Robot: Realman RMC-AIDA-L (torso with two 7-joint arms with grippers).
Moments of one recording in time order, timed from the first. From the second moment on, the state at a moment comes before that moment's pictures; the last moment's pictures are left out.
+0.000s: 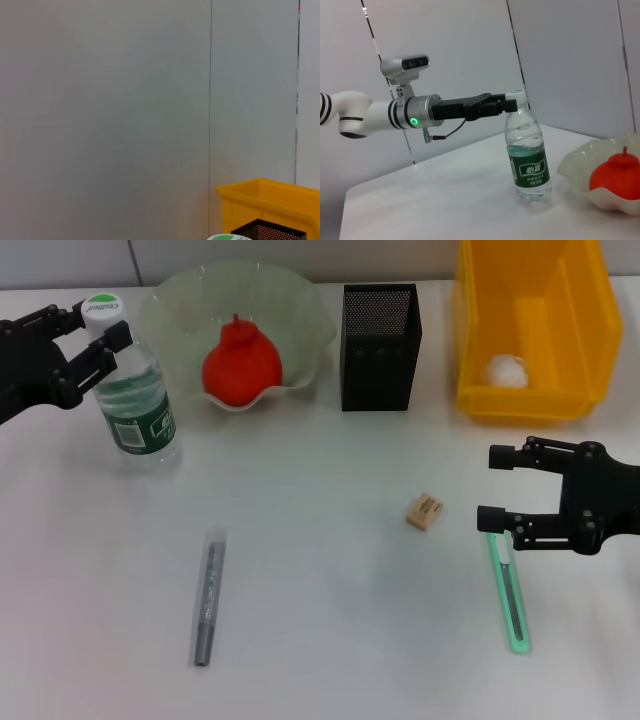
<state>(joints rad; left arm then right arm) -0.44 -2.06 0.45 0.61 1.76 1.48 -1.05 0.40 2.05 -0.69 -0.71 -1.93 -1.76 1.29</state>
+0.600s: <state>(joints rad) -0.45 -2.07 0.46 0.55 1.73 1.42 -1.00 0.40 2.04 -0.69 -0.71 -1.93 -1.76 1.29</state>
